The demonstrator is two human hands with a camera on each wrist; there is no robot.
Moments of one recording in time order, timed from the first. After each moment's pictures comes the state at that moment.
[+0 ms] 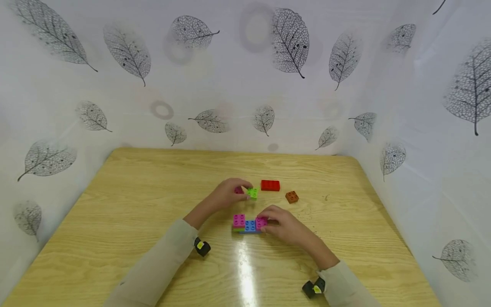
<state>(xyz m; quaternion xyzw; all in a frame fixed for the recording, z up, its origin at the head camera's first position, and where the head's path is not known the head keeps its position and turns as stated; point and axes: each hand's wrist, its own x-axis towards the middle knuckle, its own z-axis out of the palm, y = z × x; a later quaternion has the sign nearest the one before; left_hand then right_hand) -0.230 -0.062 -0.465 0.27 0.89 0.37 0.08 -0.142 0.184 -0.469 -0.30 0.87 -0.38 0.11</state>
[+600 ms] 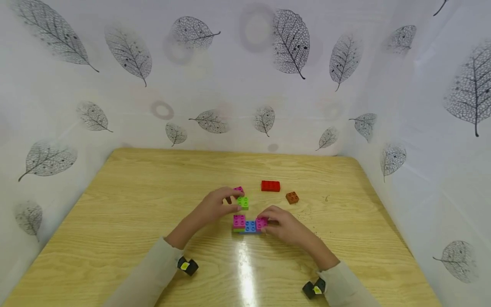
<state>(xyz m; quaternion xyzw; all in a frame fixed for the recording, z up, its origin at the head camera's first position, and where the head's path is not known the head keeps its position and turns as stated) -0.179 -0.094 -0.451 0.24 0.87 0.42 0.08 -0.141 0.183 -0.468 -0.29 0.87 -0.38 0.12</state>
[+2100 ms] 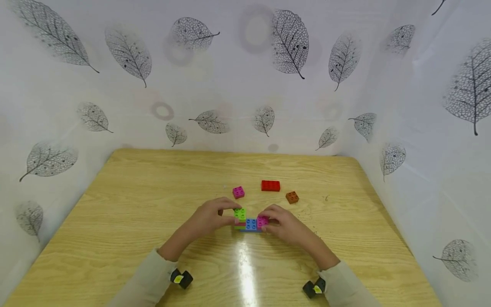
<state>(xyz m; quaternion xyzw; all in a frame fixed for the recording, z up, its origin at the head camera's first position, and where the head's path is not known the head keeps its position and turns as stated) -0.148 -0.105 -0.445 0.24 0.87 0.41 0.11 -0.141 0.184 -0.470 -0.28 0.88 -0.37 0.12</state>
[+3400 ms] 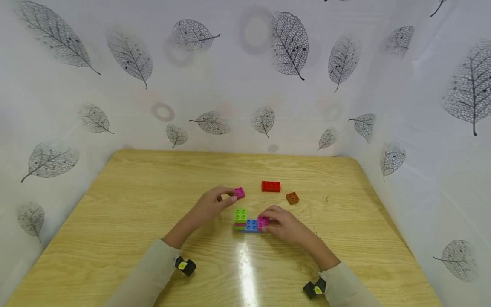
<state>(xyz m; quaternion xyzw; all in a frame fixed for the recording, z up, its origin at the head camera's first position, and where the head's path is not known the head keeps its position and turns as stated) -0.178 -0.105 -0.455 0.18 0.86 0.46 0.09 -0.139 0.184 -0.468 -0.28 0.89 -0.35 0.10</state>
